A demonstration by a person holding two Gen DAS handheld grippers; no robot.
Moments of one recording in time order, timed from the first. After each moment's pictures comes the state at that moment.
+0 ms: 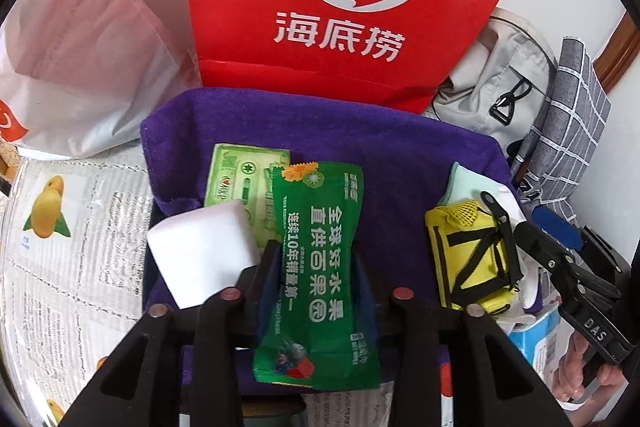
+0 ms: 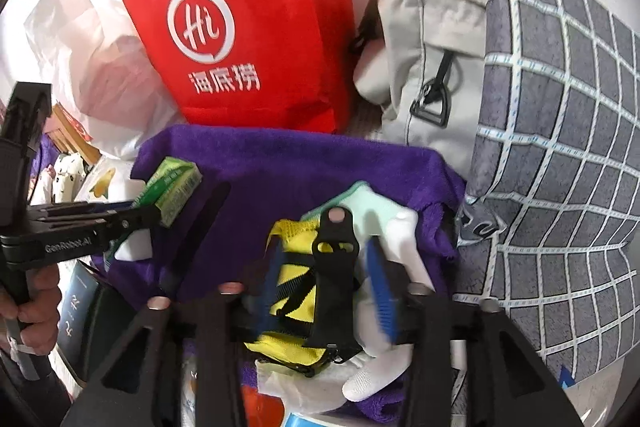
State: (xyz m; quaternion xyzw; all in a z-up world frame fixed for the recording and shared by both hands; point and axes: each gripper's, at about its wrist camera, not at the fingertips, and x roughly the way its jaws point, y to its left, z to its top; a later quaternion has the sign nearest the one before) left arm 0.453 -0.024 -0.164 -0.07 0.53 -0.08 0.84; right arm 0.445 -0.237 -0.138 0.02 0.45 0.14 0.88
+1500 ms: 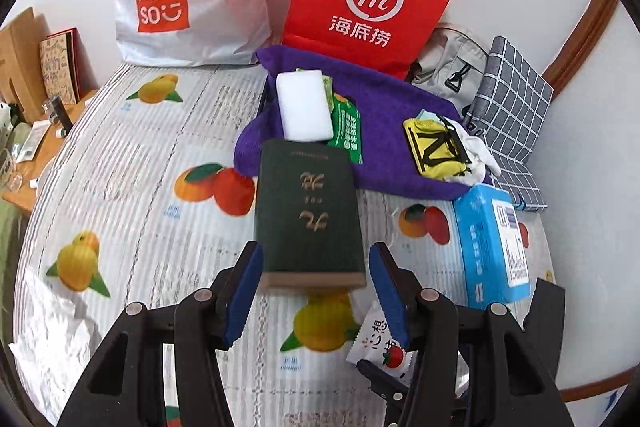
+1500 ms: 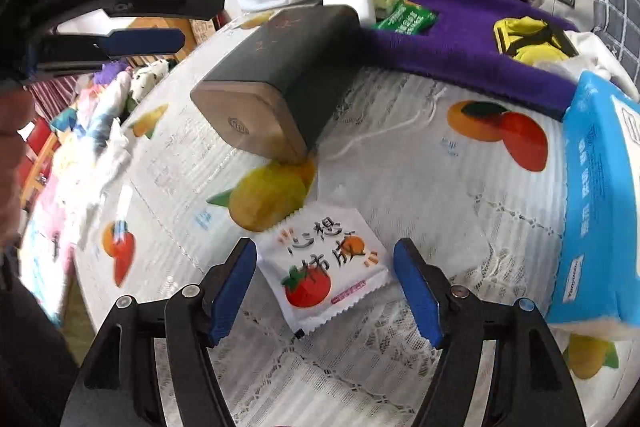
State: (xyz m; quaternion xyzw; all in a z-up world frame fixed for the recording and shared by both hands) left arm 0.251 0.047 -0.121 -0.11 0.49 -0.07 0.86; right arm 0.217 -0.118 -0.192 -0.02 0.50 0.26 0.83
